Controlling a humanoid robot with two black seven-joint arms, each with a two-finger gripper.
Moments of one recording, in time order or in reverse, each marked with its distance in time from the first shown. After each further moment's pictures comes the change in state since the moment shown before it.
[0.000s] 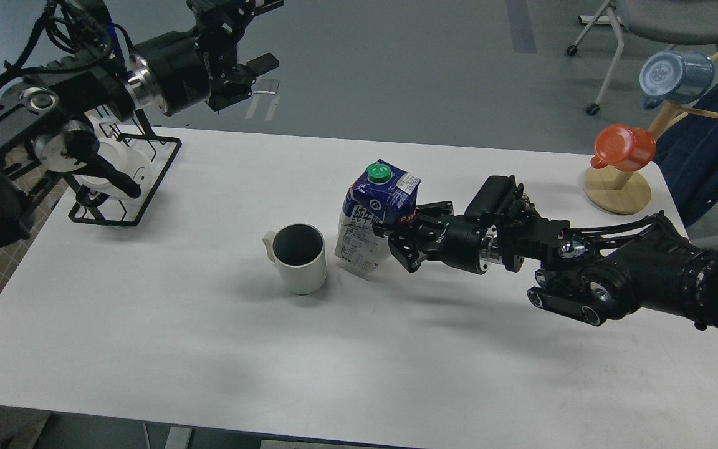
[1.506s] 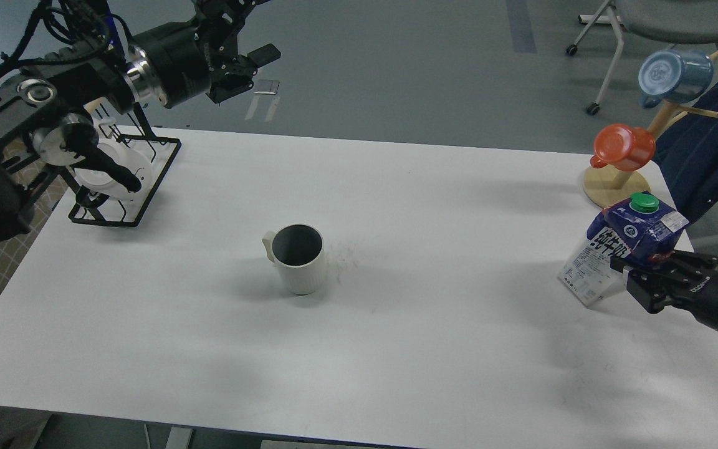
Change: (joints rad) left arm -0.021 0.000 0.002 0.000 -0.003 0.000 -0.002; right arm -0.314 -0.875 0.356 0.357 -0.273 0.000 0.000
